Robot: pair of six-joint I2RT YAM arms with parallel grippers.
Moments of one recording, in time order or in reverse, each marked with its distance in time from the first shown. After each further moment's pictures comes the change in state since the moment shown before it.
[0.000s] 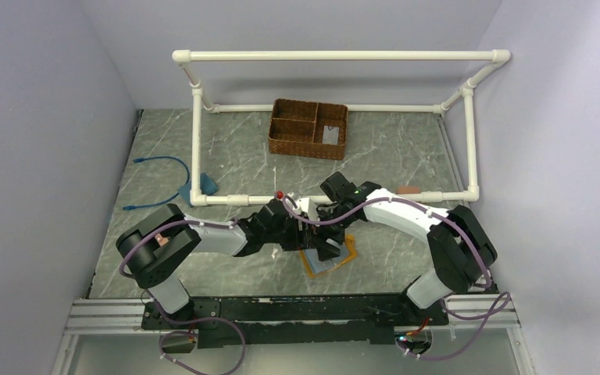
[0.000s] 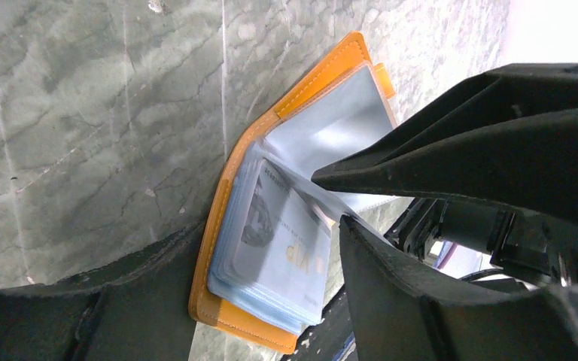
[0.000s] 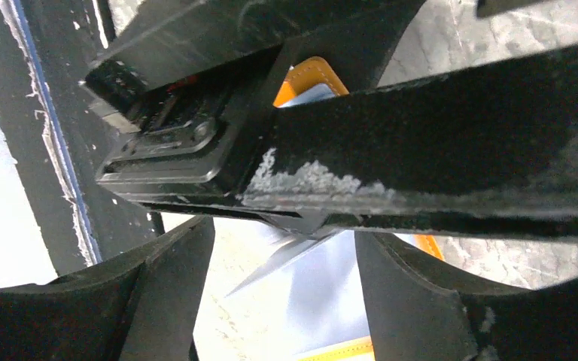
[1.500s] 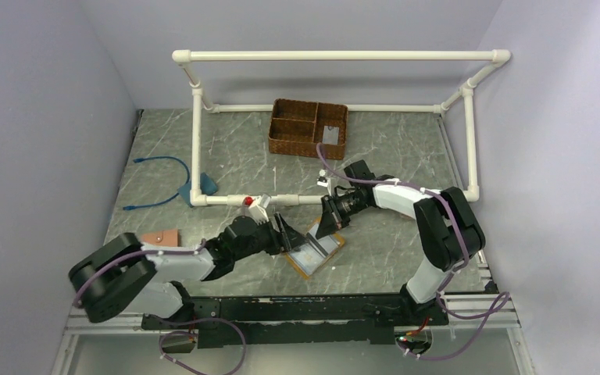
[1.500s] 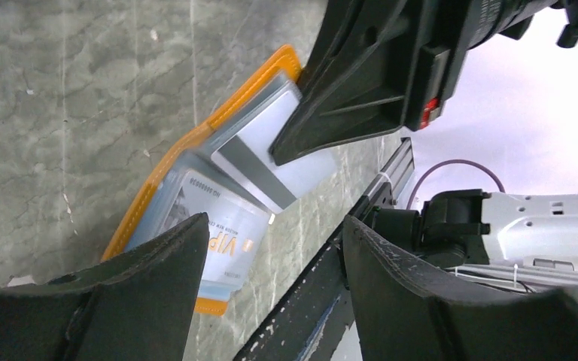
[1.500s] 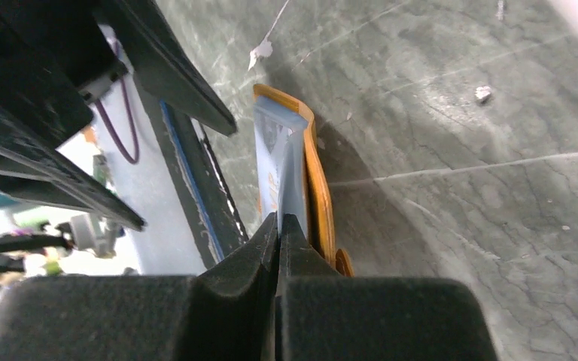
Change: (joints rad) left arm -0.004 -0.373 -0.319 0.259 -0.144 -0.106; right arm -0.269 0.149 -0.023 0.213 -0.352 0.523
